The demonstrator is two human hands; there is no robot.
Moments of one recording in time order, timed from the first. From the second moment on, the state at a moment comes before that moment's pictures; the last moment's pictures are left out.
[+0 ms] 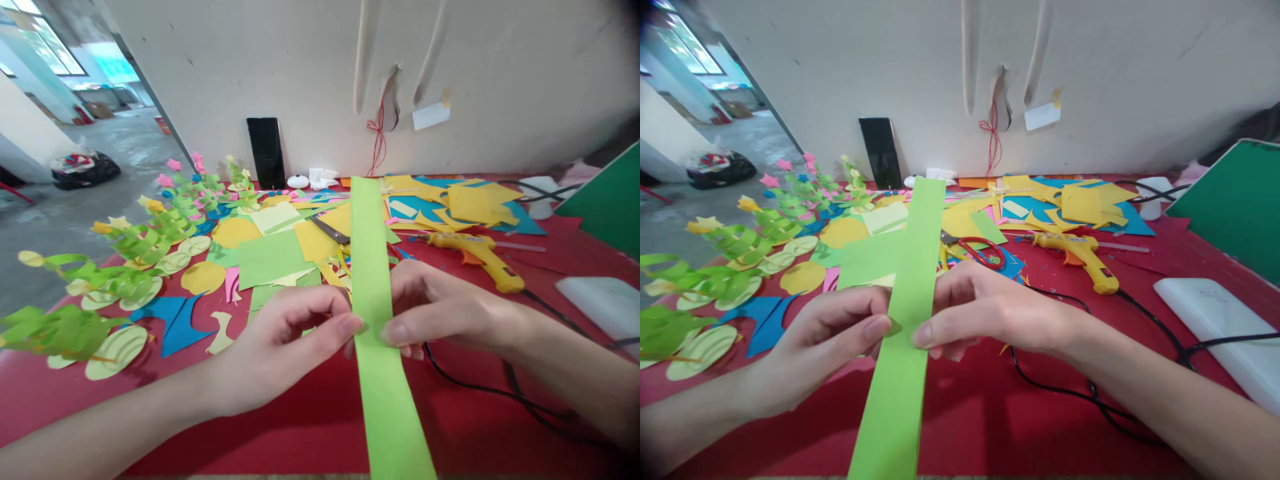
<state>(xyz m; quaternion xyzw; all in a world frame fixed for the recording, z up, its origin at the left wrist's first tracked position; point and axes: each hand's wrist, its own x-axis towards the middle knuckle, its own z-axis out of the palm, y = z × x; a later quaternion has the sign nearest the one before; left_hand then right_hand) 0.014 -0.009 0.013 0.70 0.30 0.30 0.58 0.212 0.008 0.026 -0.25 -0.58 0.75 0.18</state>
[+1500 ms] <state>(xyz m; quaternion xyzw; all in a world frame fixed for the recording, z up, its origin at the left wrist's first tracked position) 0.015 -0.005 0.010 0.76 0.25 0.28 0.53 0.220 0.023 0.012 -0.24 -0.66 0.68 0.21</state>
